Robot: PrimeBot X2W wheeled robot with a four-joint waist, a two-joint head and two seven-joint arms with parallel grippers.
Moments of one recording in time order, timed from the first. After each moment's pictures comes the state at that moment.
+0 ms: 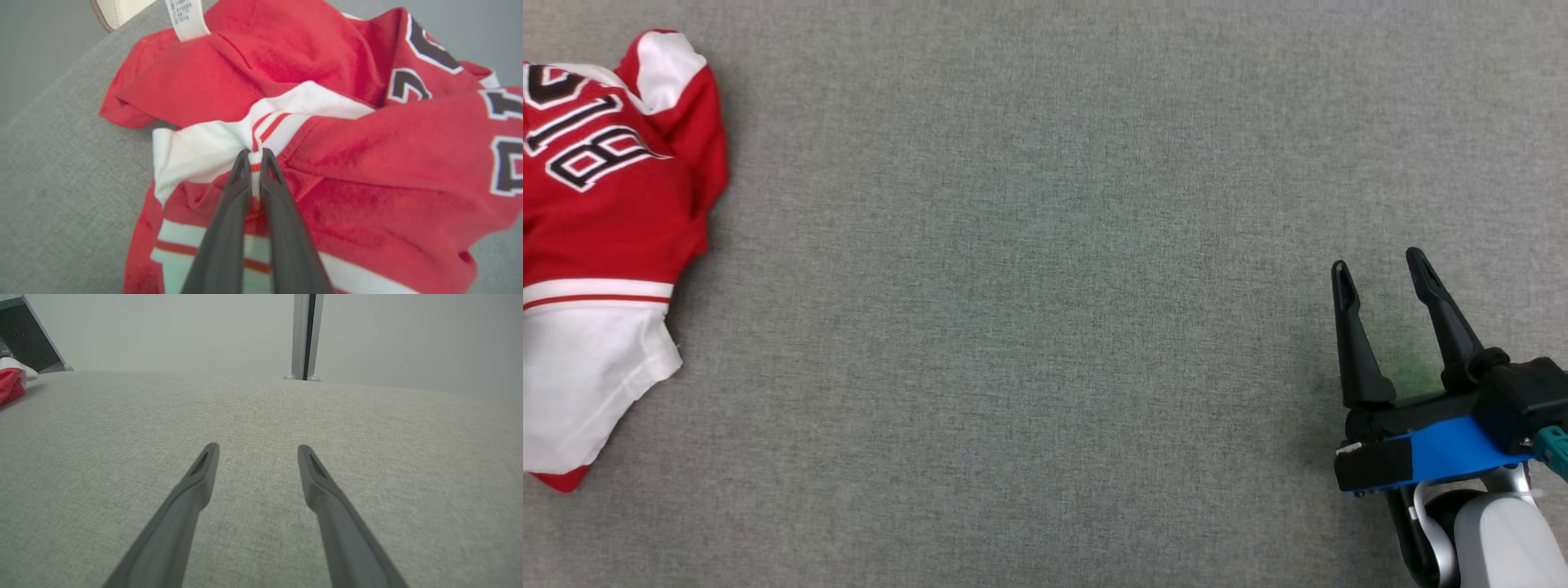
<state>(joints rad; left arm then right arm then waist) -0.55 0.55 0.09 0.55 -0.92 0.02 0.54 -0.16 -0.05 -0.03 -0.07 0.04 0.13 -0.09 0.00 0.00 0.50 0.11</state>
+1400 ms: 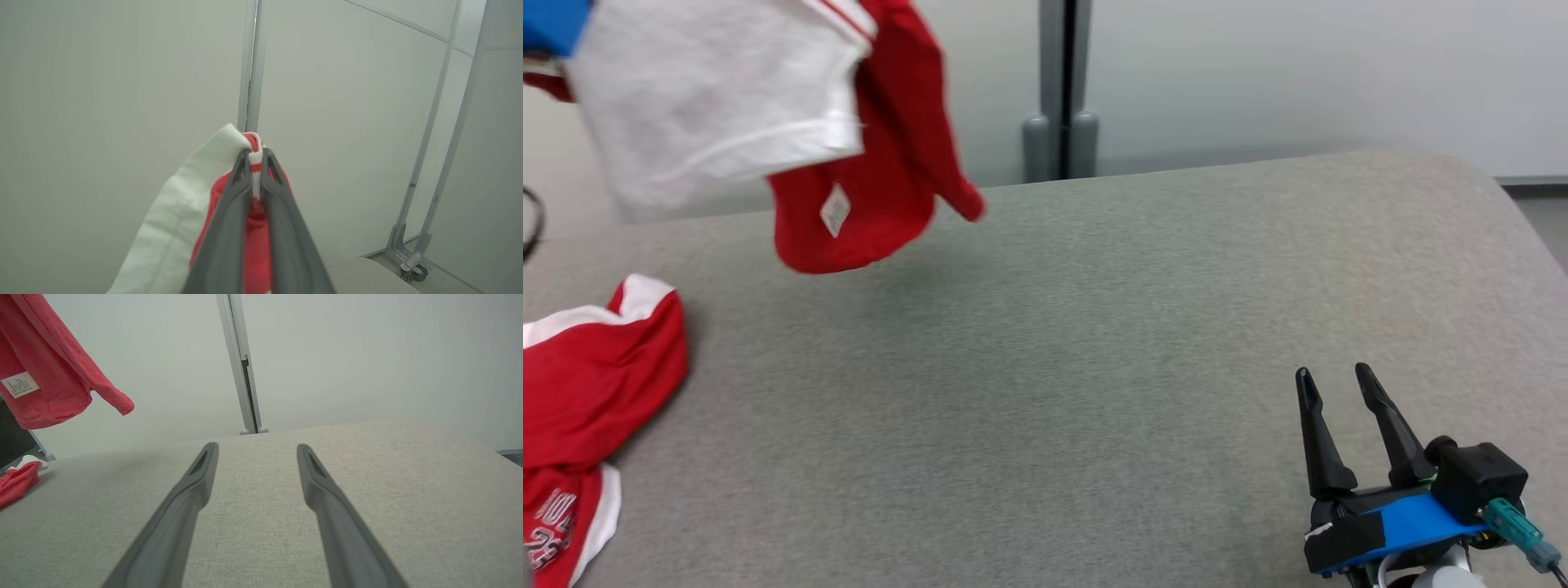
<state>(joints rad) -0.99 0.48 -0.18 -0.04 -0.82 0.03 0.60 -0.07 -0.05 0.03 0.18 0.21 0.13 -0.23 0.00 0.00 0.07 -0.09</state>
